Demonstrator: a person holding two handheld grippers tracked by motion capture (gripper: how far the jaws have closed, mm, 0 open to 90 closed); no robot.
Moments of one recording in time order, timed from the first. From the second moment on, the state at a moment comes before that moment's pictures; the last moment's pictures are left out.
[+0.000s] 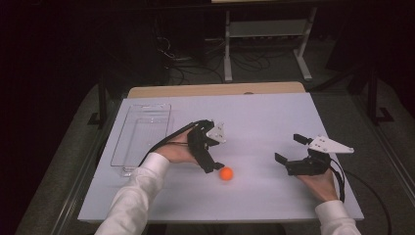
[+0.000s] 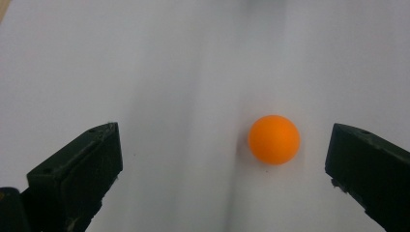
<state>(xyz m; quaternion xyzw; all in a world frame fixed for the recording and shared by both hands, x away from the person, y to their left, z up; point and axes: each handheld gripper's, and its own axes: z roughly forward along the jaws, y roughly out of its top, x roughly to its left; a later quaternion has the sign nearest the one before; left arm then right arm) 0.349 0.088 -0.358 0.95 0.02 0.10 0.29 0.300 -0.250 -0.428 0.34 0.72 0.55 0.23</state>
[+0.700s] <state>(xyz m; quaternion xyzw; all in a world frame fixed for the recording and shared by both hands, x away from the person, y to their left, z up) 0.349 0.074 -0.375 0.96 0.01 0.09 0.27 0.300 -0.250 -0.428 0.34 0.72 0.56 0.23</state>
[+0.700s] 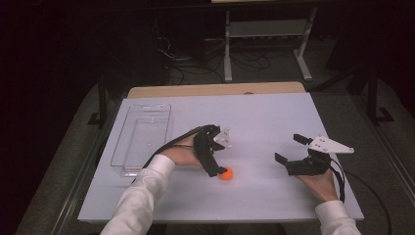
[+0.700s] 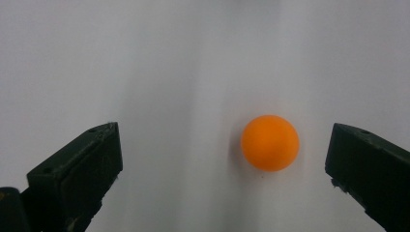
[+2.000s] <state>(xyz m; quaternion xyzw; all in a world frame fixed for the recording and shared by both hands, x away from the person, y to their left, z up) 0.349 0.058 -0.407 0.97 0.00 0.06 0.23 0.301 -0.250 -0.429 0.33 0.73 0.55 0.23</state>
